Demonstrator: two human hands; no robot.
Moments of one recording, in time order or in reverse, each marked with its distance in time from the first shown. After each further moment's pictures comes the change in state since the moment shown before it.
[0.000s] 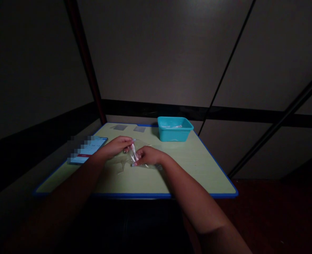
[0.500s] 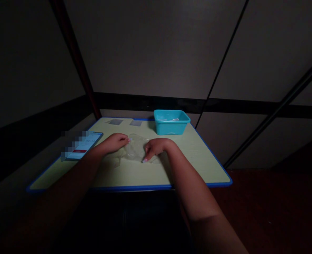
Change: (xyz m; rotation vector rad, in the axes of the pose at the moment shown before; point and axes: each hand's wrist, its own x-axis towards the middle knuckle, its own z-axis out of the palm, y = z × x) left_hand 0.001 -0.004 0.001 0.555 0.050 0.021; right_hand -0.021 0.004 -0.038 -0.373 -0.219 0.245
